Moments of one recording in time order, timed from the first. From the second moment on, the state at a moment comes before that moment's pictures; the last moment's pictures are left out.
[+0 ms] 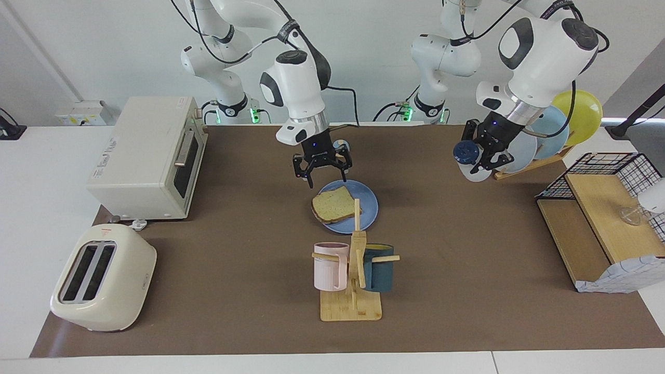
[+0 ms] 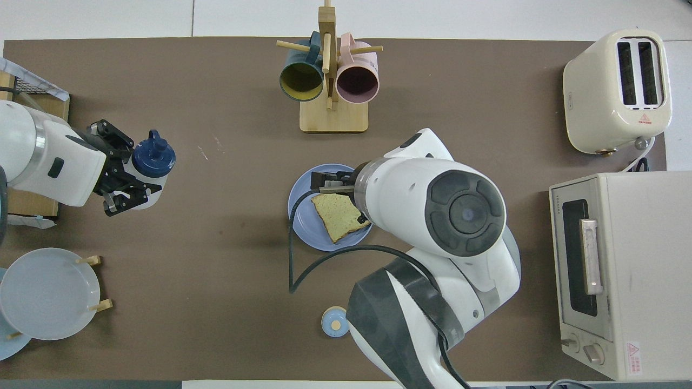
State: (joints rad) left arm -0.62 -0.07 0.42 -1.83 -0.17 1.79 1.18; right arm 0.55 0.10 0.04 -1.79 0.14 2.24 0.62
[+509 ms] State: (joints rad) left arm -0.62 -0.13 0.31 -1.89 -0.17 1.73 1.13; right arm 0.53 0.12 0.04 -1.52 0.40 2.01 0.61
